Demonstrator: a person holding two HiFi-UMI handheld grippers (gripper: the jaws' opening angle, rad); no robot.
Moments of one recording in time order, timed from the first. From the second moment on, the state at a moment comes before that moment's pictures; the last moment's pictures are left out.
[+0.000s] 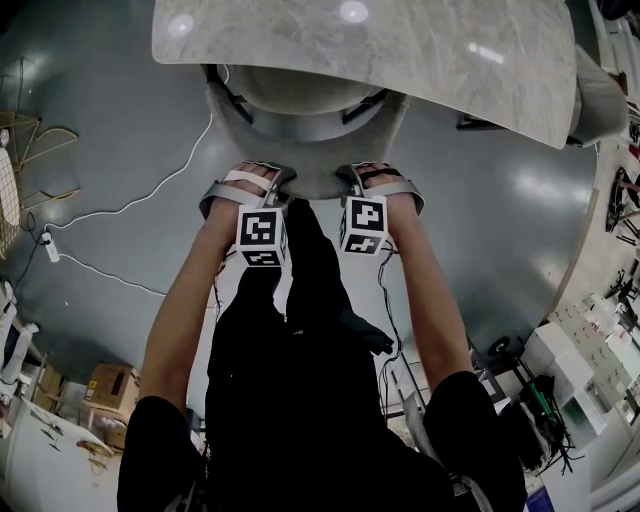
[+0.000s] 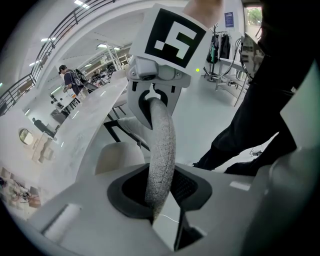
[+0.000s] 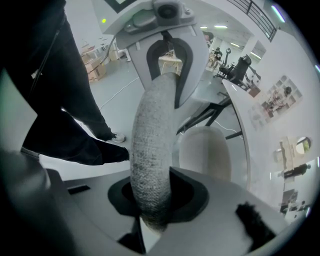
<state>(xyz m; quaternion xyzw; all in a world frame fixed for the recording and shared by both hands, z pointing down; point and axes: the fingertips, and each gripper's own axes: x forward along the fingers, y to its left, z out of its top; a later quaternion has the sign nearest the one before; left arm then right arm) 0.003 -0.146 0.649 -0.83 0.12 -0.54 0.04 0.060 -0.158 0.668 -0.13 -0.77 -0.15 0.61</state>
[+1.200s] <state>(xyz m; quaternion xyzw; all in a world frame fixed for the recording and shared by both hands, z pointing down) 0.002 -0.113 0.648 -0.83 0.09 -0.56 0.05 0.066 -0.118 0.669 -0.10 -0.77 -0.13 0.61</state>
